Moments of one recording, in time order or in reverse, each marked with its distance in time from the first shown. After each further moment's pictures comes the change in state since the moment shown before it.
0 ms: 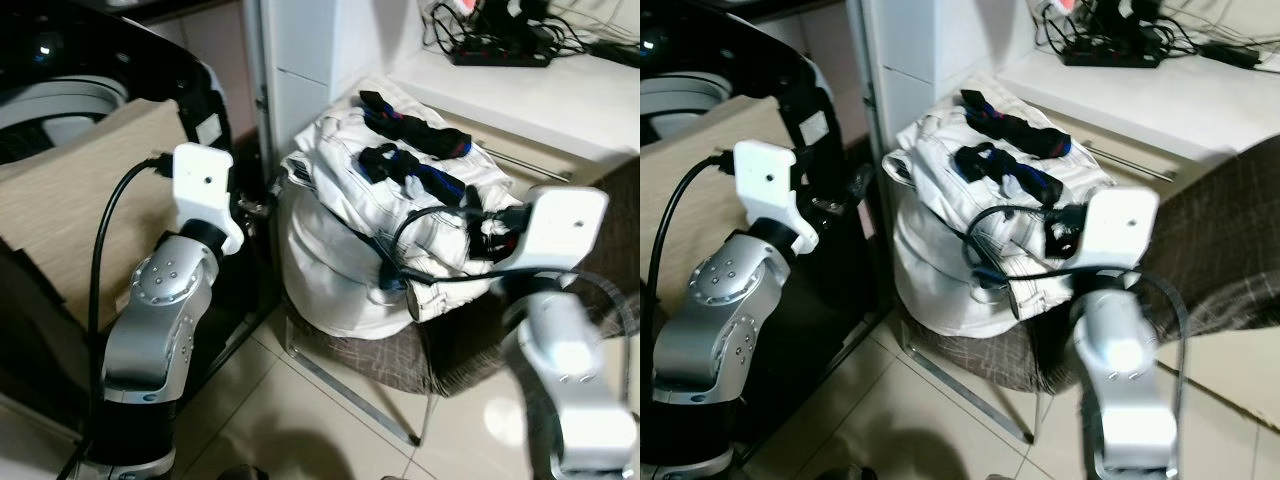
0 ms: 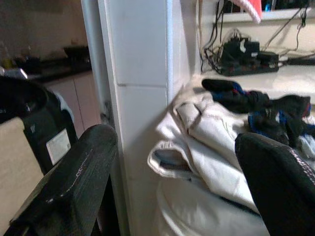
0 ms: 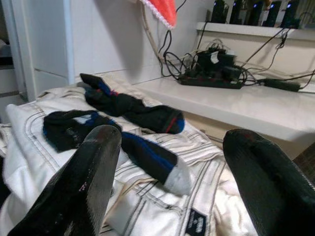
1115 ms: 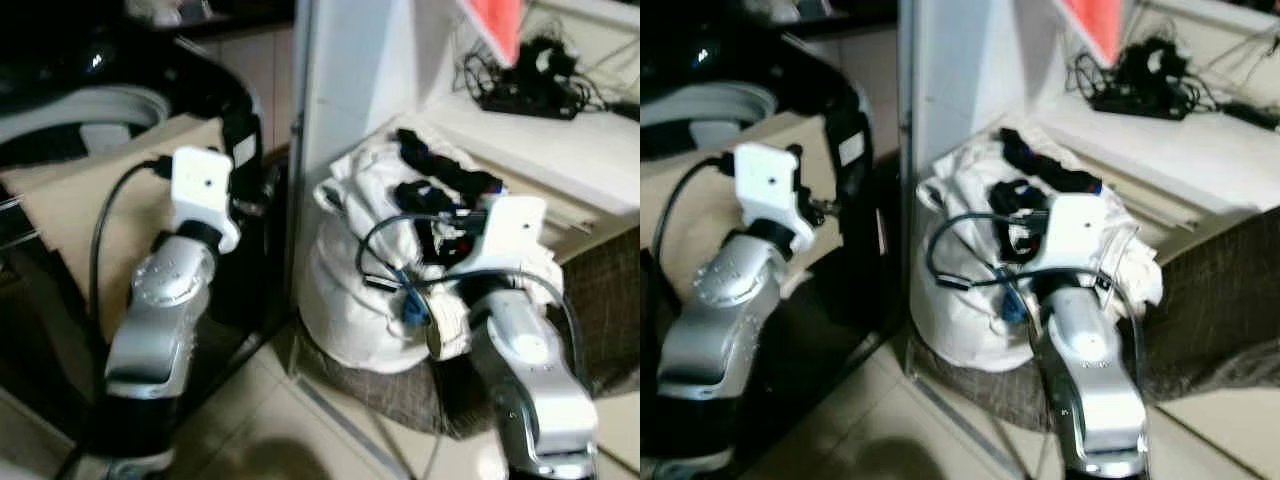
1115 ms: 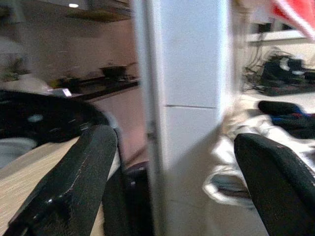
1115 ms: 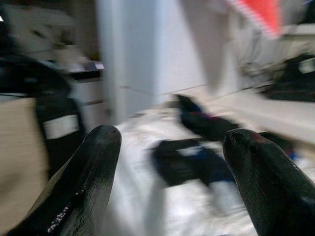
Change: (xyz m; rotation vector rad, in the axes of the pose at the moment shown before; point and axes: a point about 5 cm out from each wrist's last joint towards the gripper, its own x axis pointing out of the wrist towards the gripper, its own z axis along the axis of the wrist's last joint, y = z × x) left arm 0.008 0.001 -0.004 0.065 -0.036 0.042; right arm 0.012 0.019 -0.013 0.114 0.019 0.180
